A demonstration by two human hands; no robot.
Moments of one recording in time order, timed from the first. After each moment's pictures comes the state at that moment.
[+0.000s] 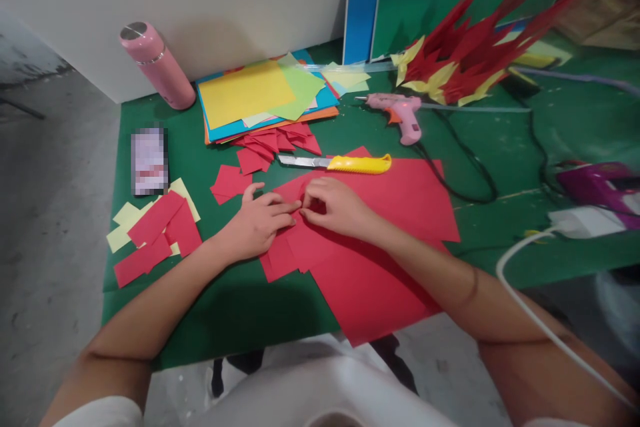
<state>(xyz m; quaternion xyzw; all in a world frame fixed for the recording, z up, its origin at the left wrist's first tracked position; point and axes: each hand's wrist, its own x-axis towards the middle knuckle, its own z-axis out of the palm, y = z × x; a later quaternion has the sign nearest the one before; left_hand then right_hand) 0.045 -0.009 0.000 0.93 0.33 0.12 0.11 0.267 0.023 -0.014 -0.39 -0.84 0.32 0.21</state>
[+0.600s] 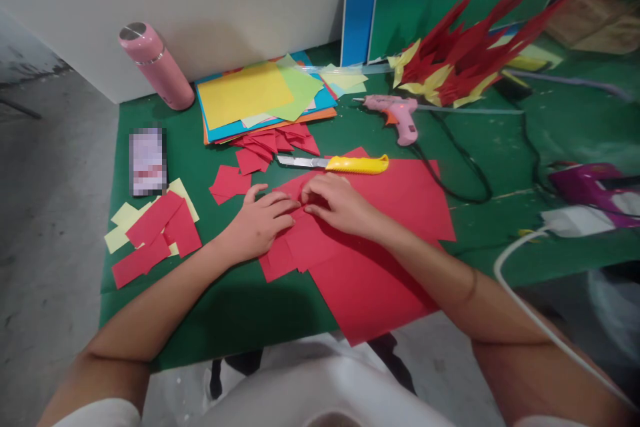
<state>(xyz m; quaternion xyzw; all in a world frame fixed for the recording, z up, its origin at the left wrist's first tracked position) 0.048 -0.009 -0.003 0.94 0.31 0.14 0.07 0.276 0.024 -0.009 -0.40 -0.84 0.31 0.20</state>
